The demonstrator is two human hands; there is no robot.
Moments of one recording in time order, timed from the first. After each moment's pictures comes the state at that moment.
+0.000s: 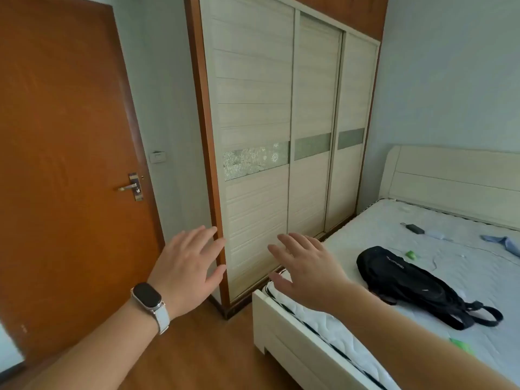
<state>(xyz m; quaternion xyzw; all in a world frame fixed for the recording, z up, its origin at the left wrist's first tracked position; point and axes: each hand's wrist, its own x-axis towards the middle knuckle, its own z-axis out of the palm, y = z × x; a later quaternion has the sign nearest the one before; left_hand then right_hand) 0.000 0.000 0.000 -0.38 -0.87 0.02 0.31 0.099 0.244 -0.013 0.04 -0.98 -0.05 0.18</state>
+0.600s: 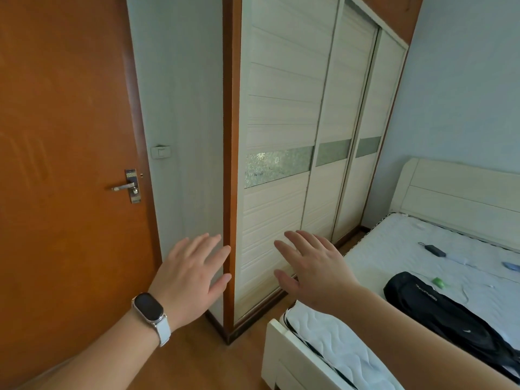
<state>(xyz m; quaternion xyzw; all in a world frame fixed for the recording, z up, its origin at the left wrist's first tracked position) -0.258 -0.064 -0.021 -0.39 -0.88 -0.01 0.28 -0.156 0.177 -0.002 0.02 -0.98 -0.07 0.18</state>
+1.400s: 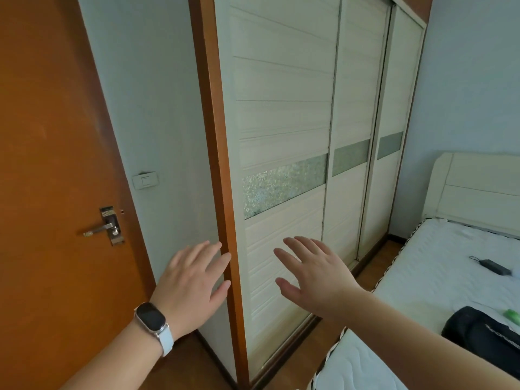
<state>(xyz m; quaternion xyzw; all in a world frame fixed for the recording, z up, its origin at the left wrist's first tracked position) -0.486 0.066 -0.008 -0.37 -0.90 0.05 0.25 -0.400 0.316 -0.024 0.04 -0.97 -0.06 0.25</state>
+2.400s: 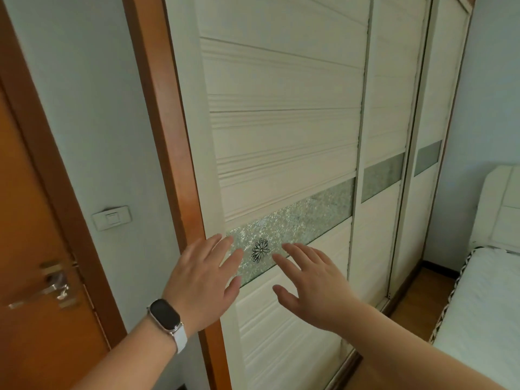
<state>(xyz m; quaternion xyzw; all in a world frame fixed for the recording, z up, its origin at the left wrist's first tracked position) -0.764 0.239 0.030 -0.36 -0.87 0.07 0.32 -0.706 0.473 -0.024 0.10 -0.92 -0.03 0.37</state>
